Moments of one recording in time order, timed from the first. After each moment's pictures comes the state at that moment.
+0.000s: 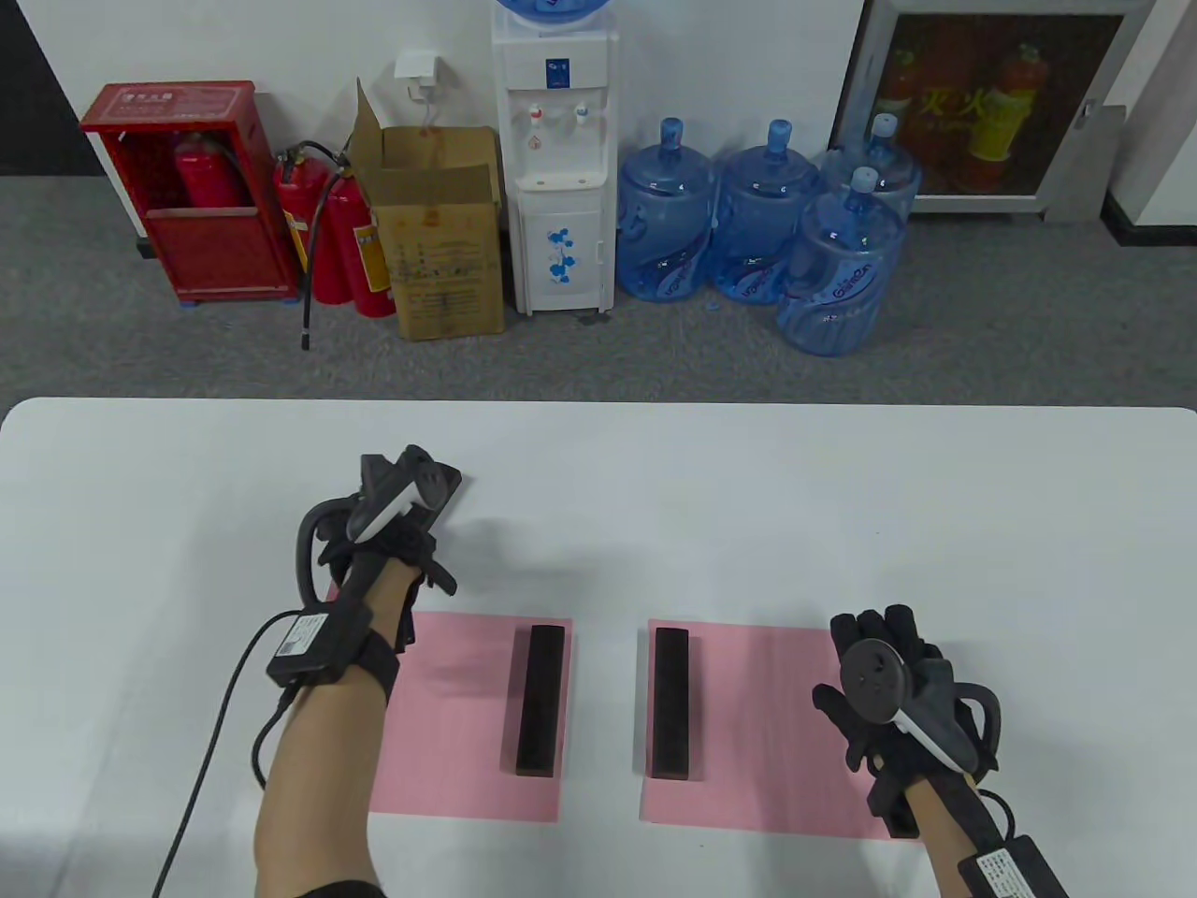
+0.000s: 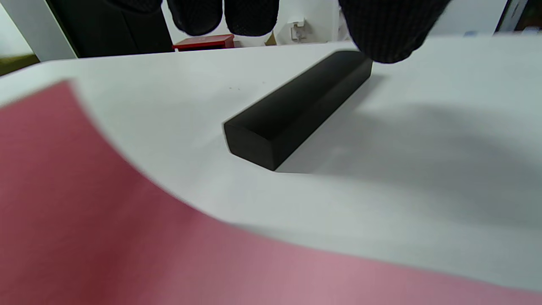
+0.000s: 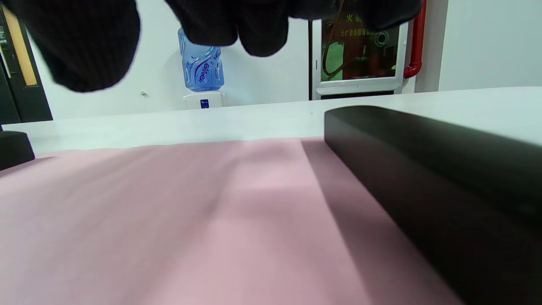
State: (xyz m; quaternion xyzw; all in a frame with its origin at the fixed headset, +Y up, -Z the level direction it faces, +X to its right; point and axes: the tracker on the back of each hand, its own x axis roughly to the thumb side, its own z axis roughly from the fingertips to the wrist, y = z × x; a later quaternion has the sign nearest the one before) left_hand -0.231 -0.721 -0.504 -0.21 0.14 -0.06 0.97; right_hand 0.249 -0.744 -0.314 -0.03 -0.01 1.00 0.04
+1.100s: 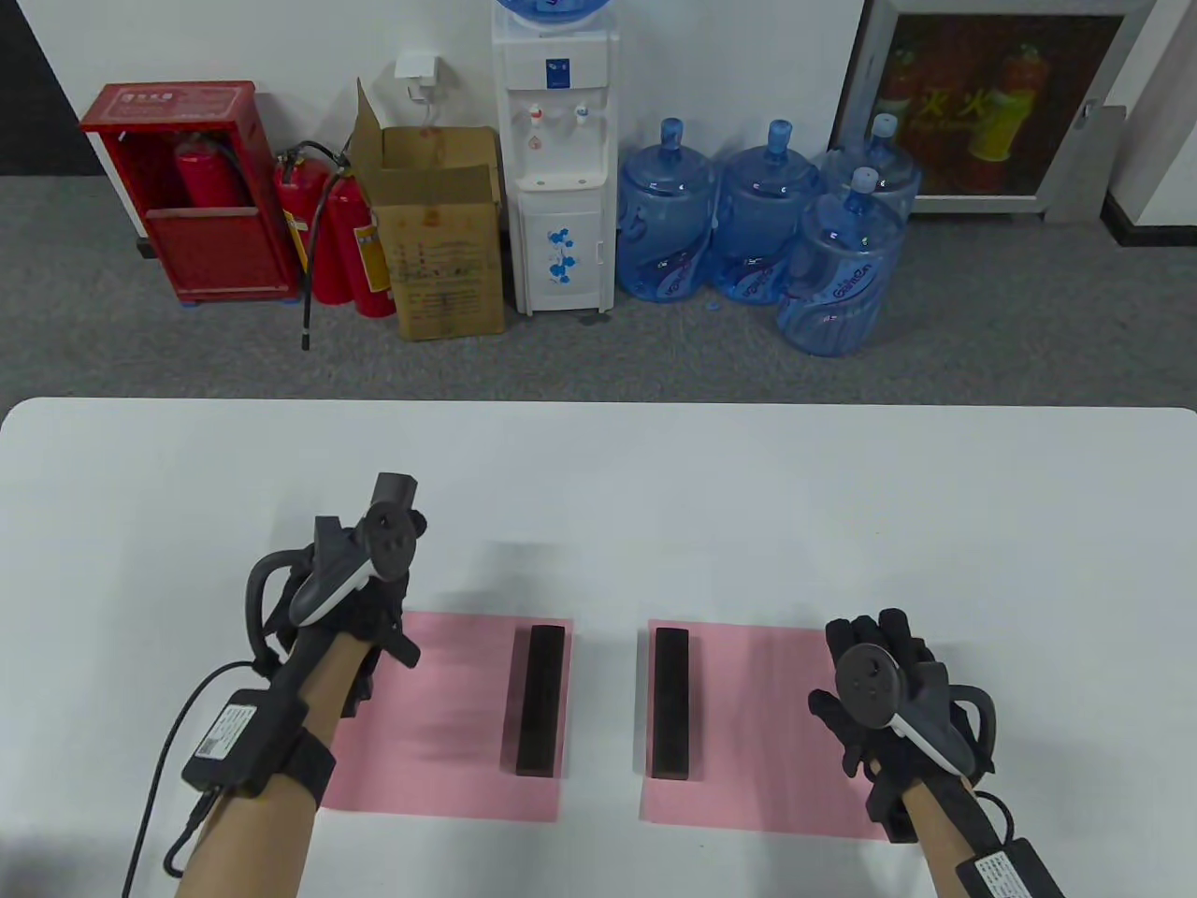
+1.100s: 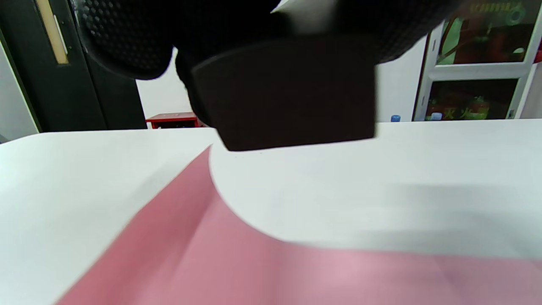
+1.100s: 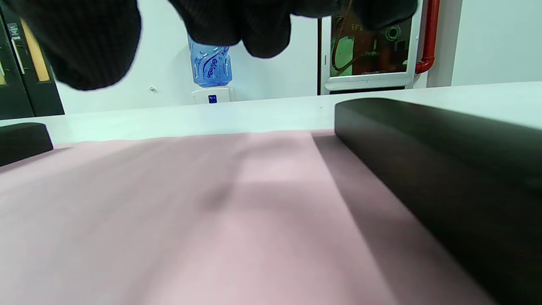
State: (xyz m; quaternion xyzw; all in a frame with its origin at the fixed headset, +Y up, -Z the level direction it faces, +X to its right) left_hand -0.261 -0.670 -0.386 -0.06 0.04 -0.03 1.00; right_hand 0.245 -0.748 -0.312 -0.01 0.00 1.00 0.05
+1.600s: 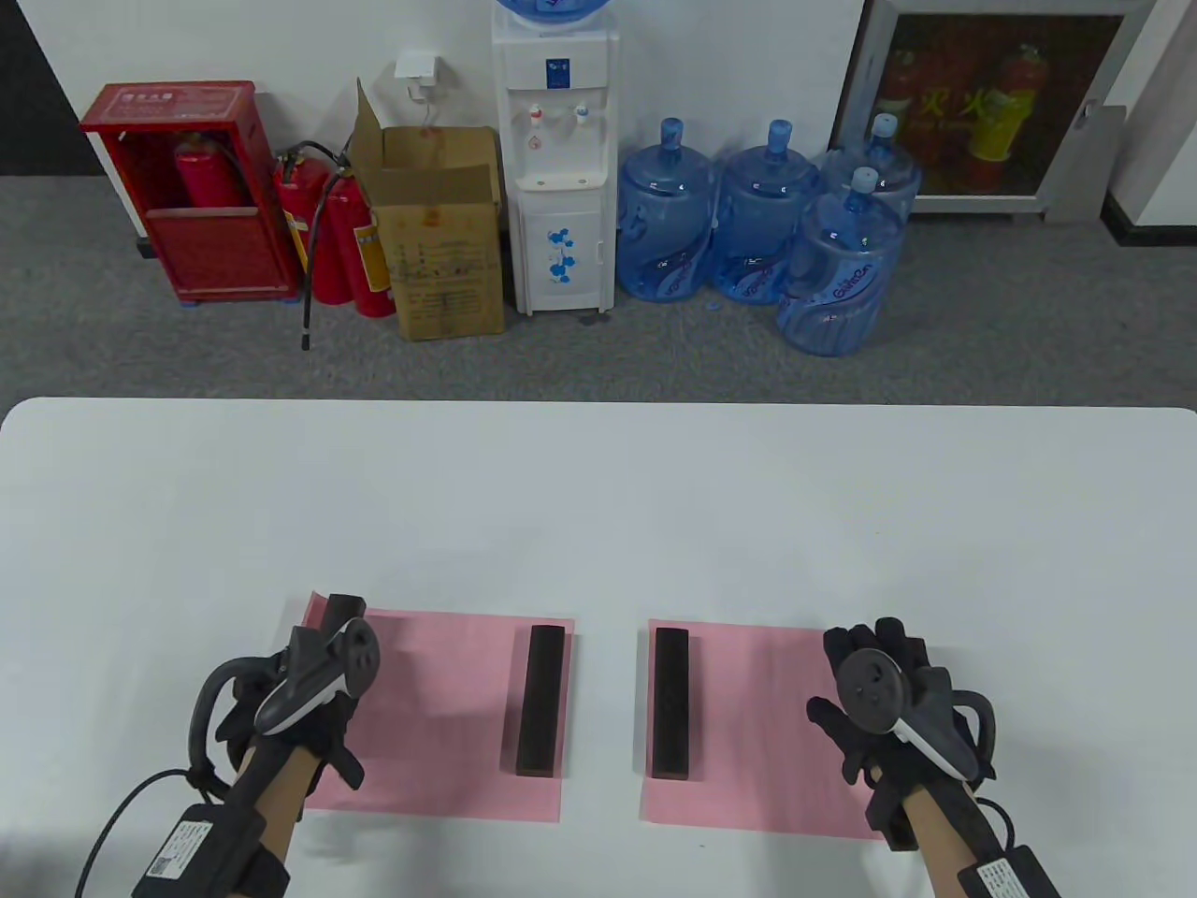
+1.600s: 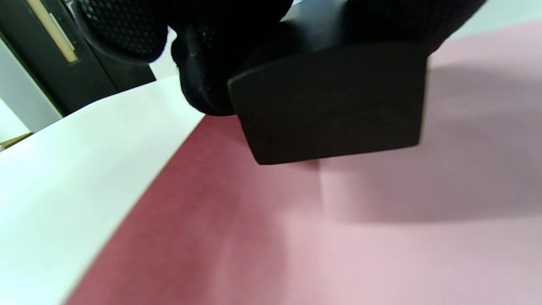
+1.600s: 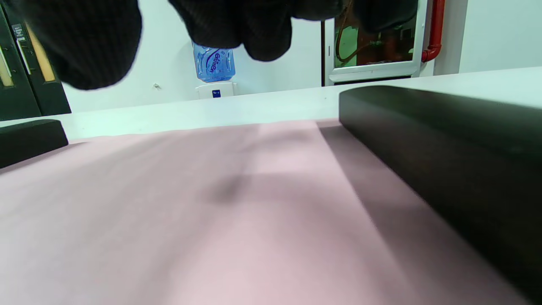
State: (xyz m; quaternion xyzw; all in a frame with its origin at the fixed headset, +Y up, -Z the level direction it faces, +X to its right) left_hand -0.299 -0.746 -0.334 -0.16 0.07 -0.14 0.97; right_hand 0.245 -0.748 -0.307 -0.01 0.01 1.00 0.06
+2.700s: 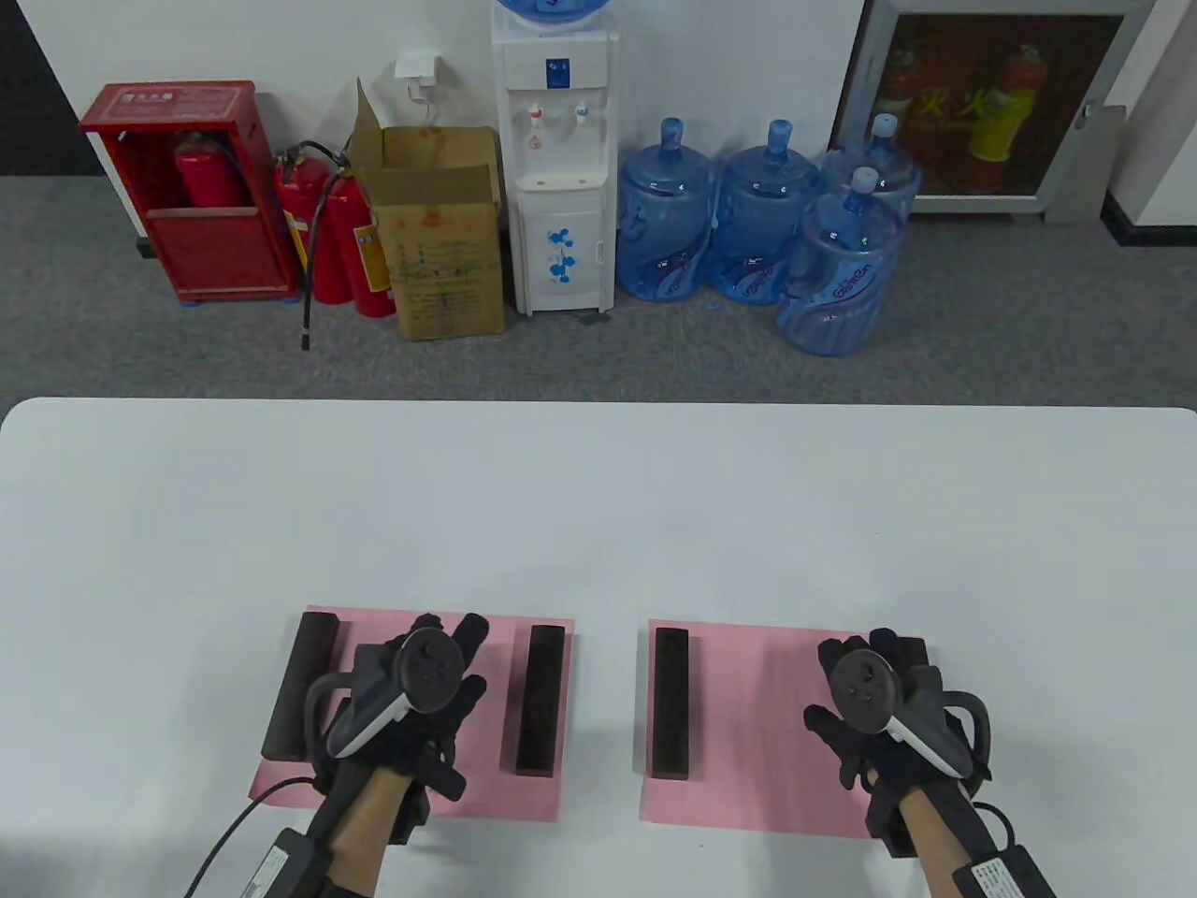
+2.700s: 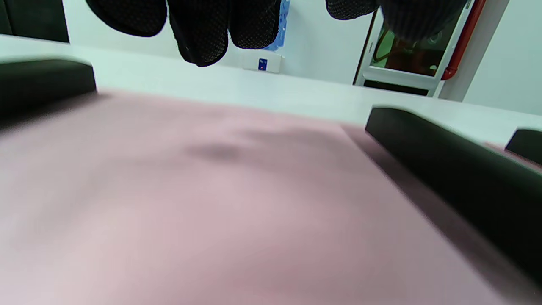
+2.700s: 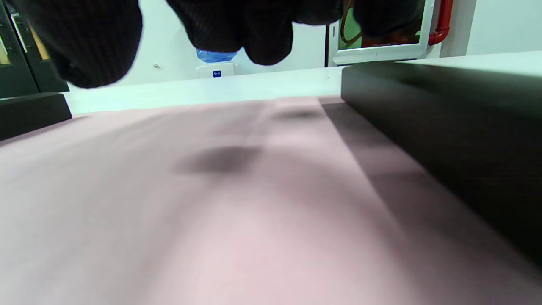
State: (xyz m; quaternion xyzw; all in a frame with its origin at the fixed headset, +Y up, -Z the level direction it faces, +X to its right) left_hand -0.209 -0.746 -0.321 -0.10 -0.04 0.06 0.99; right_hand 0.241 -0.755 -0.308 0.00 0.05 1.00 0.04
